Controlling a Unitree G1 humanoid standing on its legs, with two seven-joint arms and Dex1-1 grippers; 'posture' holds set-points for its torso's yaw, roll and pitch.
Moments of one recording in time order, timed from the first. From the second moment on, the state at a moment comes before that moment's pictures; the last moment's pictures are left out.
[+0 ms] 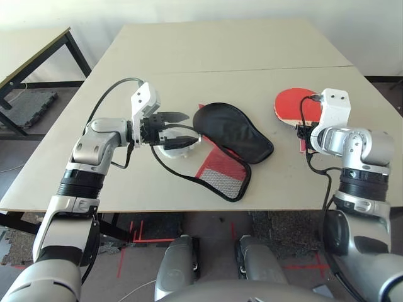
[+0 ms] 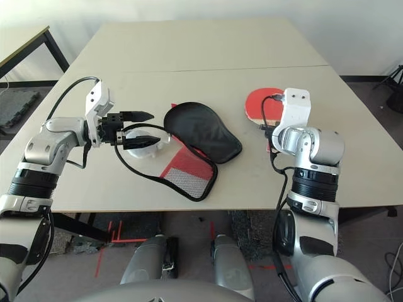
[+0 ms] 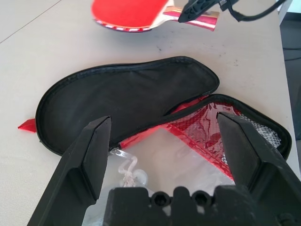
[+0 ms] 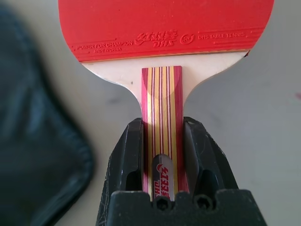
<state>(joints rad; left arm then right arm) -0.60 0.59 -0.08 0.23 -0.35 0.38 -1.20 -0.69 -0.35 -0.23 -0.04 0.28 1.48 0.06</state>
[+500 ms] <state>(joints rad) -0.48 0.57 -0.04 0.11 -0.36 0.38 -1.09 -0.78 -0.38 0.01 -0.06 0.37 1.54 0.28</state>
